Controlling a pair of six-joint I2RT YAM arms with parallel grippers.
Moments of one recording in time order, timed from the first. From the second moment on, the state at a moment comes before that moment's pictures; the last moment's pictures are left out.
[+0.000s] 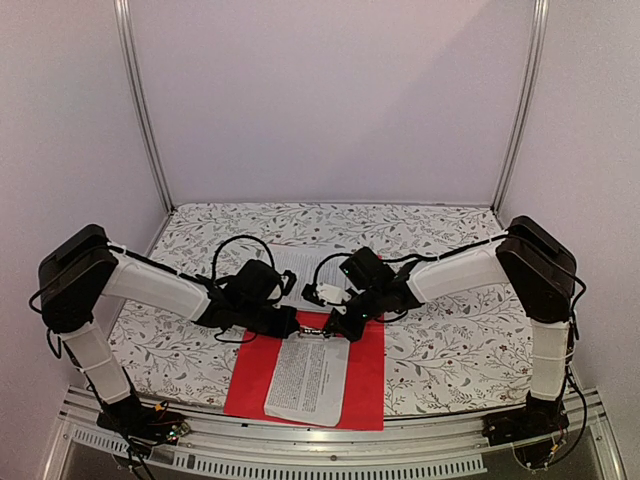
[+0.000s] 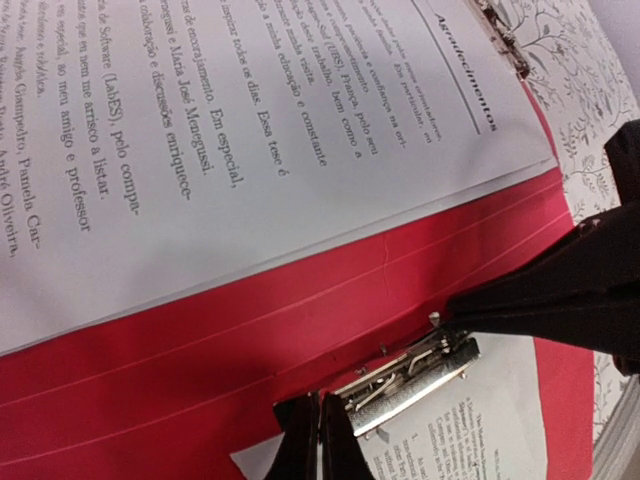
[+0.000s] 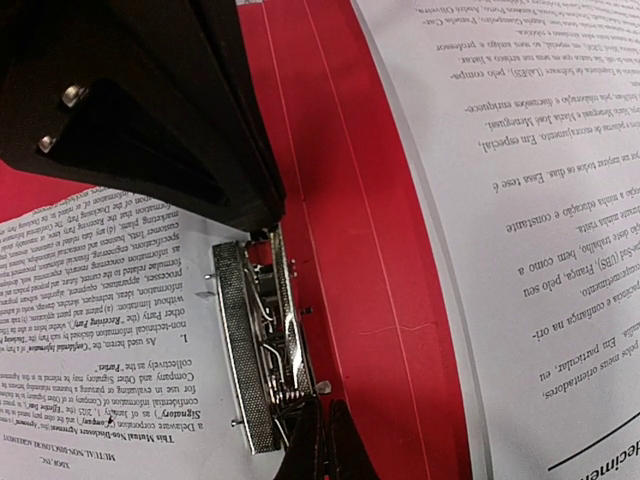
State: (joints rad) left arm -0.86 1.75 0.78 0.03 0.06 -0.56; right arm 0.90 2.04 1.21 -0.13 -0.26 -0.27
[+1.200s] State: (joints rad) left arm -0.86 1.72 0.81 -0.06 0.08 -0.61; right arm 0.92 2.04 1.22 -0.15 -0.24 -0.19
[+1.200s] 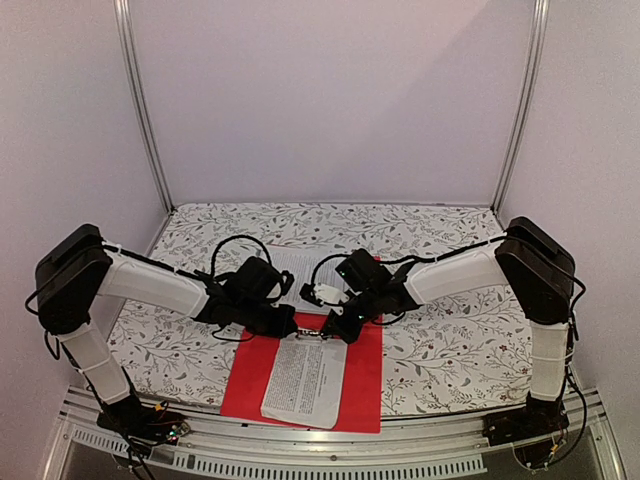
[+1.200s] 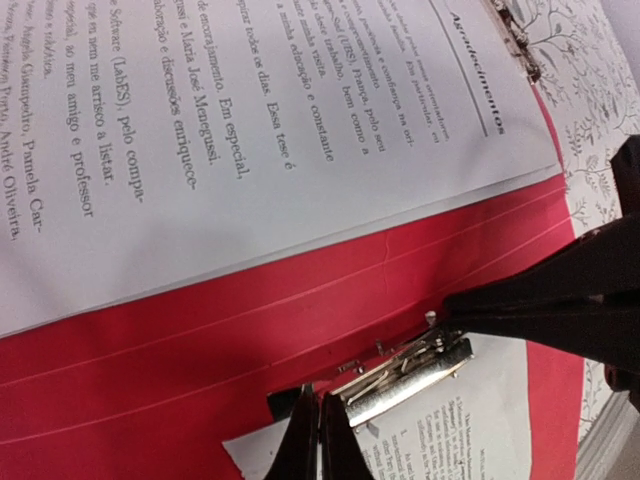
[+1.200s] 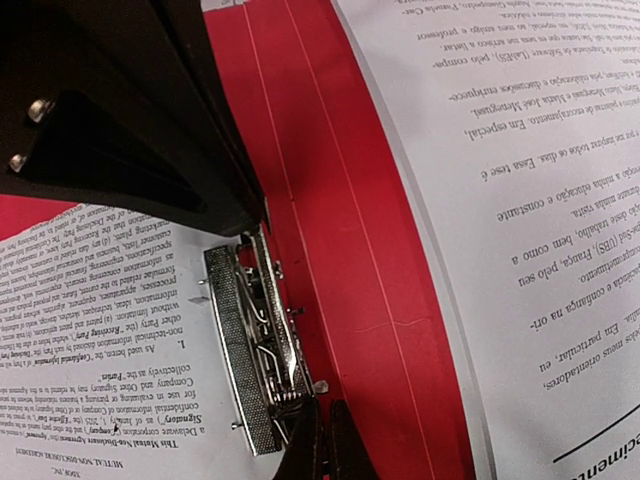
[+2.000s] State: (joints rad) left arm -0.86 1.72 0.71 0.12 0.09 -0.67; right arm 0.92 2.05 1.23 -0.15 -0.23 -0.16
